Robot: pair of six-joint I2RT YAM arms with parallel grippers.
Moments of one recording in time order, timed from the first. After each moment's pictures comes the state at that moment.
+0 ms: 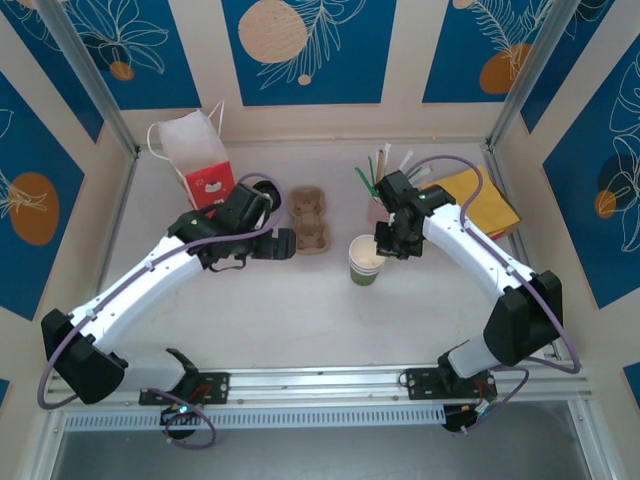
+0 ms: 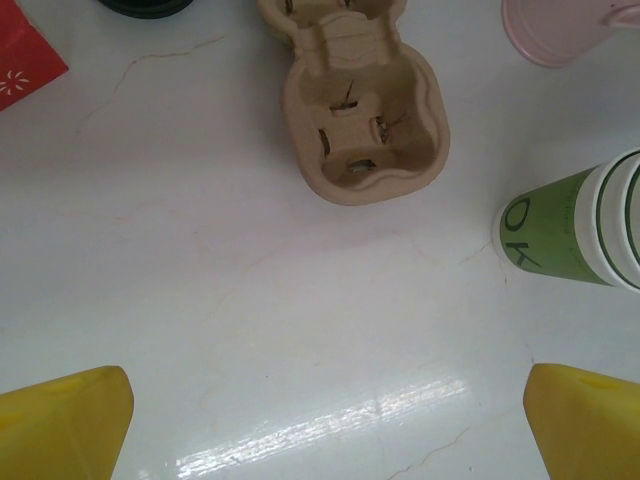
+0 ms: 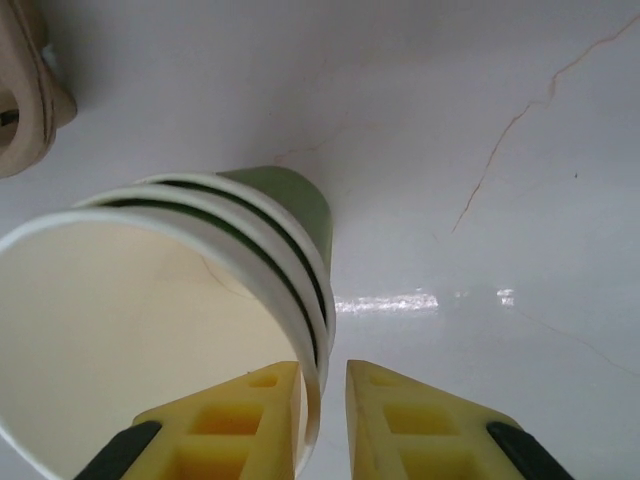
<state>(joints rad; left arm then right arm) -0.69 1.31 1.28 -0.96 -0.06 -0.53 0.46 1.48 1.30 -1.18 -0.02 0.60</state>
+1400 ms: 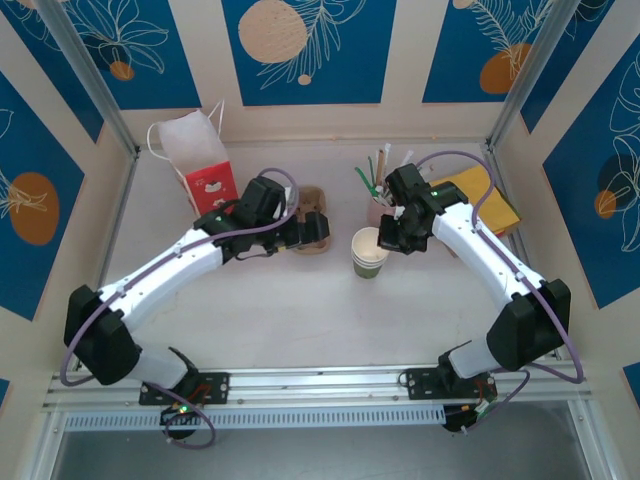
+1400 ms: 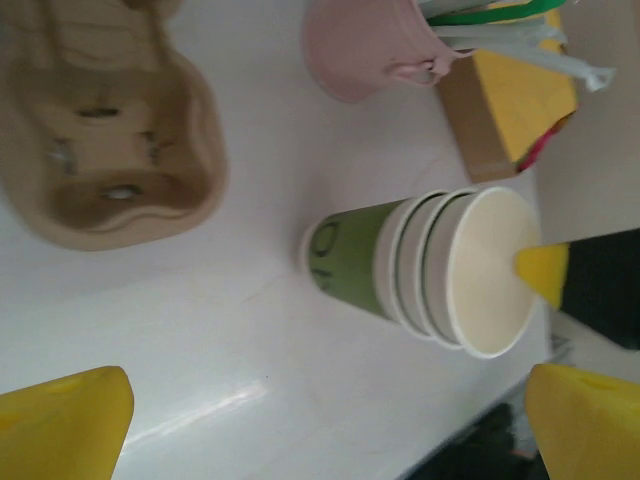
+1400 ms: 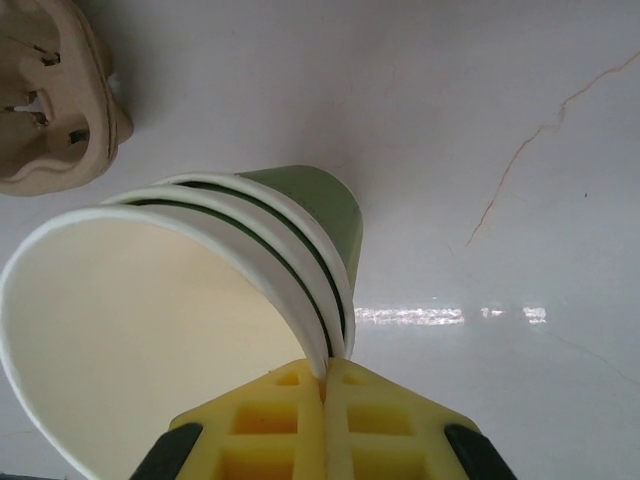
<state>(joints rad) -0.69 1.43 1.21 -0.55 0.28 -0.82 0.41 1.44 1.32 -1.17 -0.08 0.57</state>
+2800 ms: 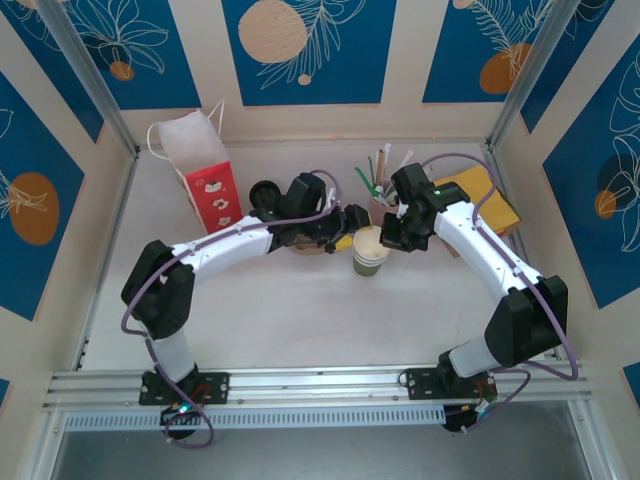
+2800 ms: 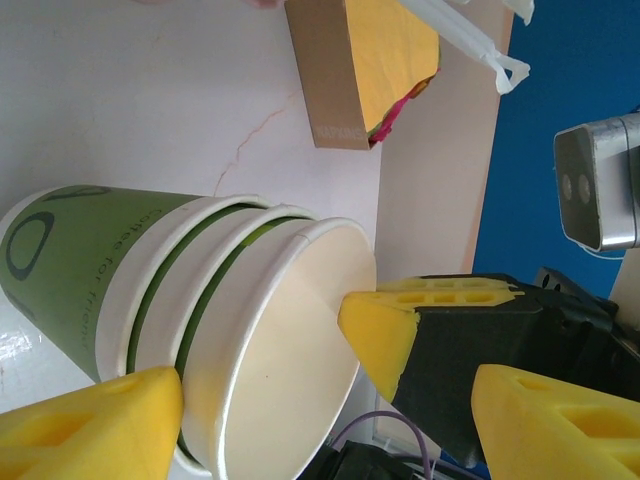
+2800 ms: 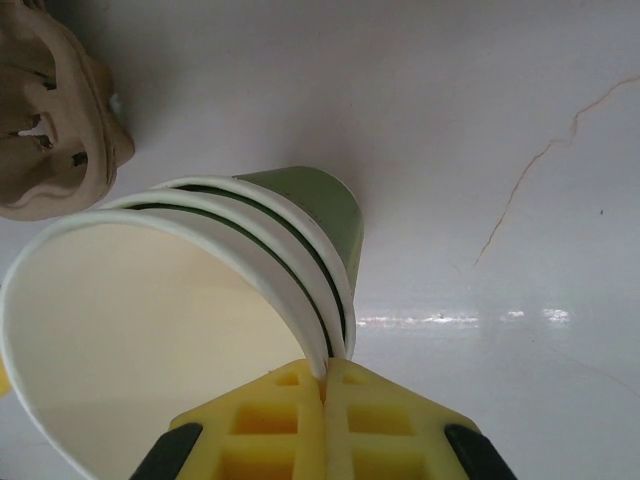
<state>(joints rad) -0.76 1.78 1.34 -0.17 0.57 -1.15 0.36 1.46 1.29 -1.12 -0.13 0.55</state>
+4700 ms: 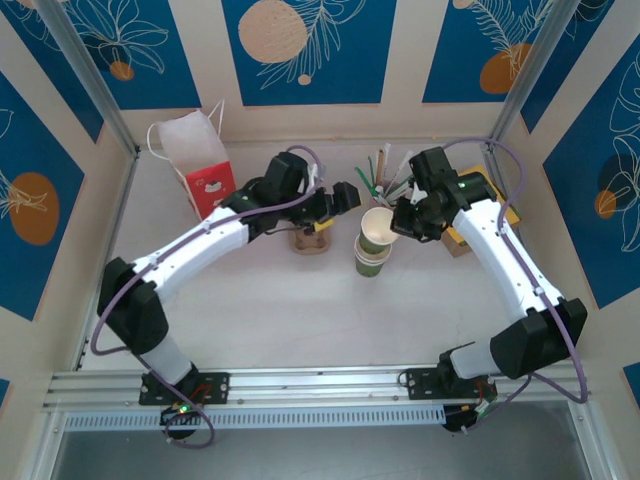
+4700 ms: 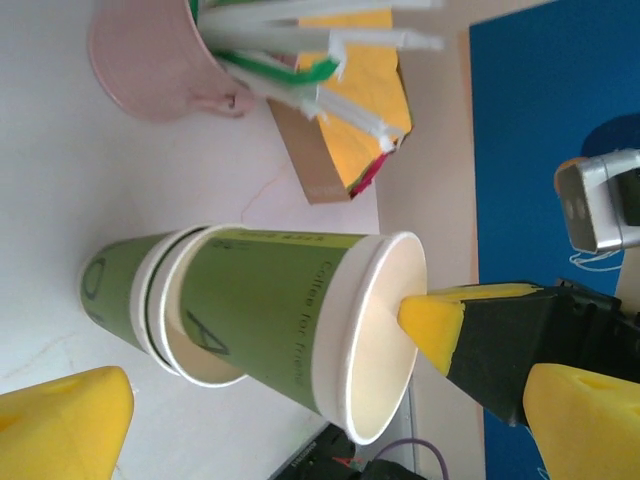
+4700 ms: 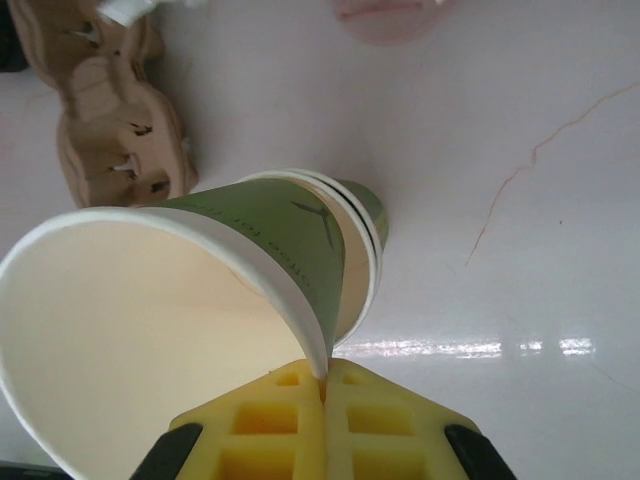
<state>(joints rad) -0.70 1.62 1.45 -0.42 0.43 -0.97 0.32 1.39 1.46 -1.24 -0.13 0.55</state>
